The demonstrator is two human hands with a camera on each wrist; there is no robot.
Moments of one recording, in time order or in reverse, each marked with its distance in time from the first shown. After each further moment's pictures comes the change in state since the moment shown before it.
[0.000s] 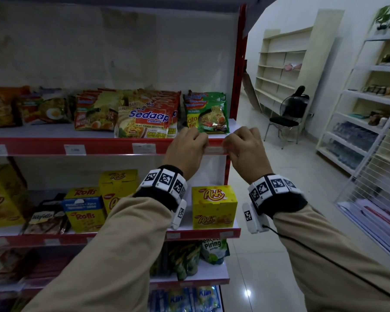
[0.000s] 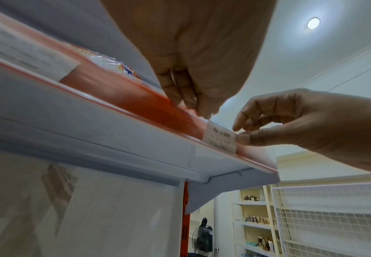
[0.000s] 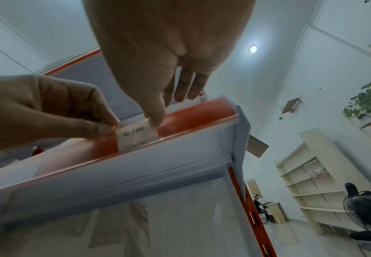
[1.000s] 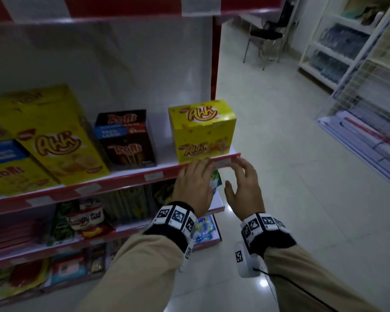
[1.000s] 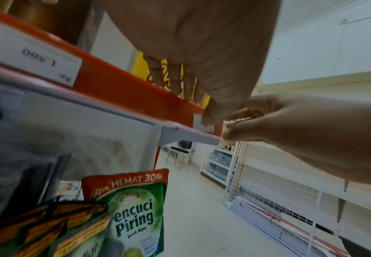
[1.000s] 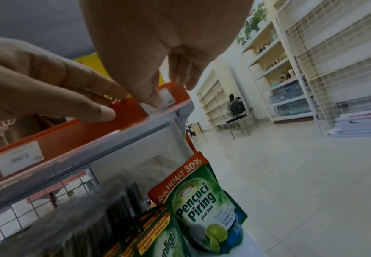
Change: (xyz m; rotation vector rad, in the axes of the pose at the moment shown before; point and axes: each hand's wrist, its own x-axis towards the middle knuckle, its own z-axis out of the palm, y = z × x) left_hand -0.209 0.038 0.219 -0.076 -0.574 -0.019; right_hand -0.294 0.017 0.178 0.124 -0.173 0.595
